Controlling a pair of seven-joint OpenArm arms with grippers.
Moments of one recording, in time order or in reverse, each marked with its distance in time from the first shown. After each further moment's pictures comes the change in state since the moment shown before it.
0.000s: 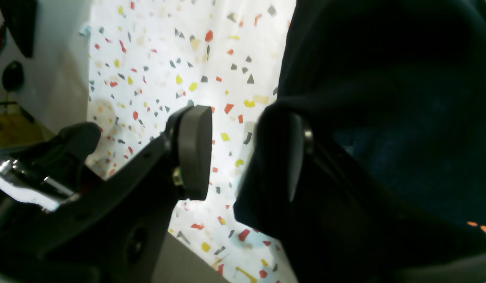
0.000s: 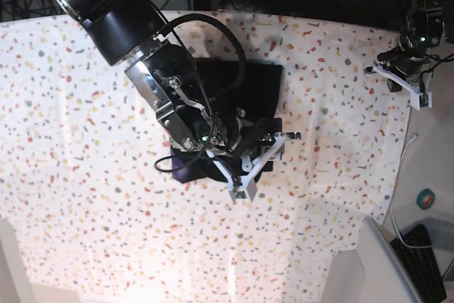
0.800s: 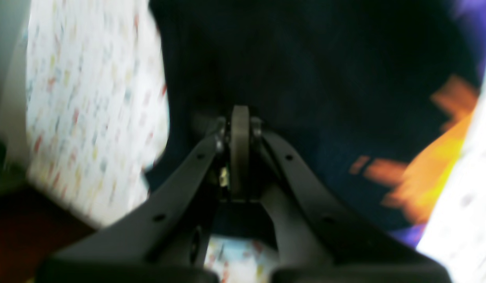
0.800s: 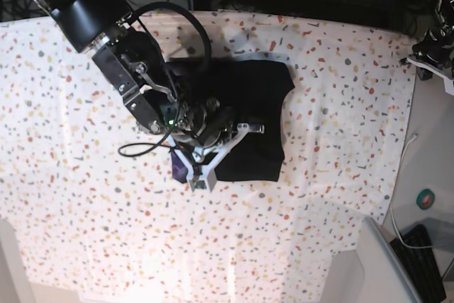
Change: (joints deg) left arm 0.6 0.9 -16.2 -5.4 0.1 -12.0 0.6; right arm -2.3 9.4 -1.8 5.0 0.4 -6.2 3.5
